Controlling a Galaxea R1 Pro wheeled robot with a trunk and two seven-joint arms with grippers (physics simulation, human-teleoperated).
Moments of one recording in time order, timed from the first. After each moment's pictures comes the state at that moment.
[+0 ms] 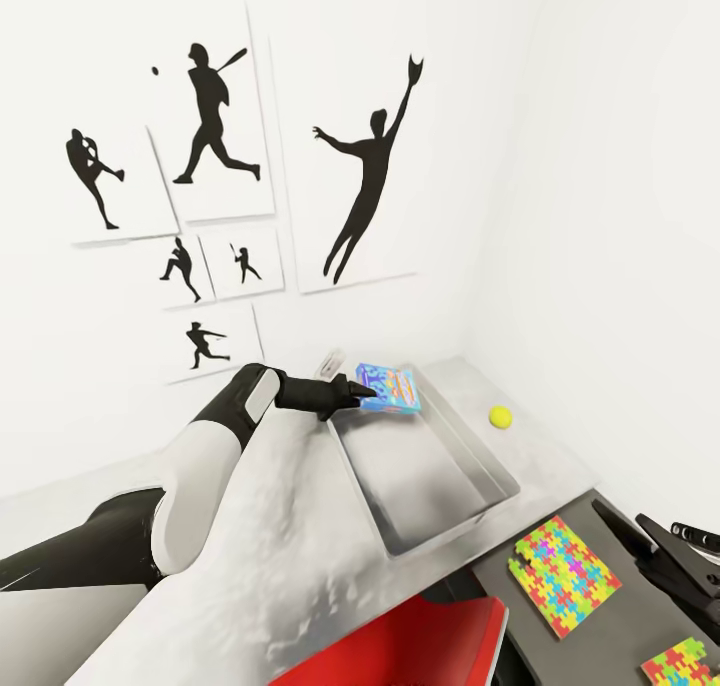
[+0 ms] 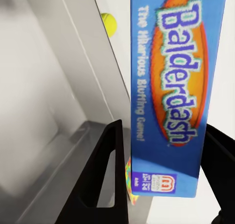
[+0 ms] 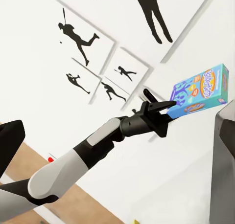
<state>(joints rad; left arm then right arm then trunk) -1.19 -0.16 0.23 -0.39 0.18 1.03 -0.62 -0.06 -0.08 -0.77 -1.58 -0.59 0.92 1.47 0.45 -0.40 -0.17</state>
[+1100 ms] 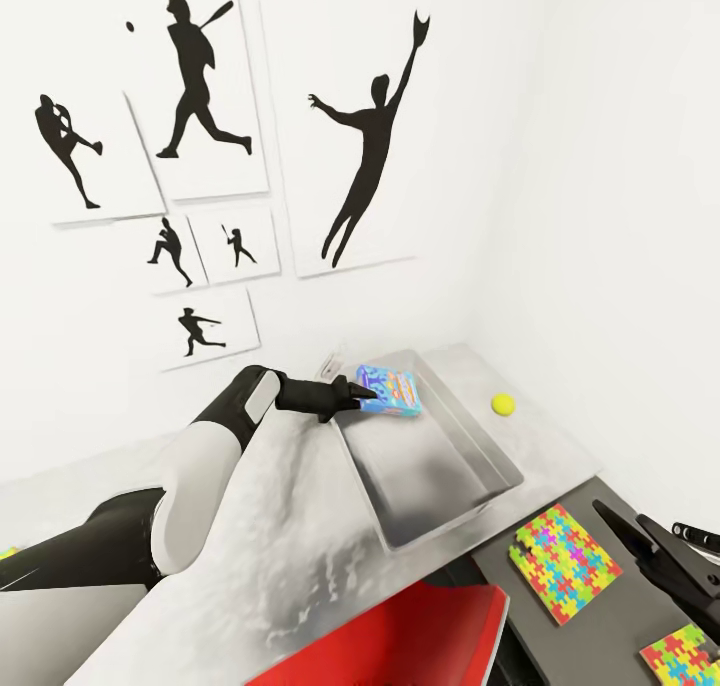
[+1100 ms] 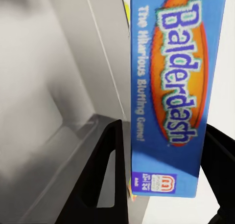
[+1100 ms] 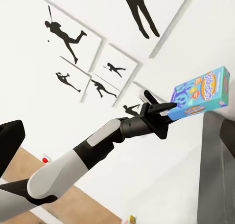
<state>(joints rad) -1.19 -0.16 0.23 -0.38 0.19 1.03 -0.62 -0.06 -0.08 -0.78 -1.58 -0.59 0.92 1.48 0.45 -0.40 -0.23</state>
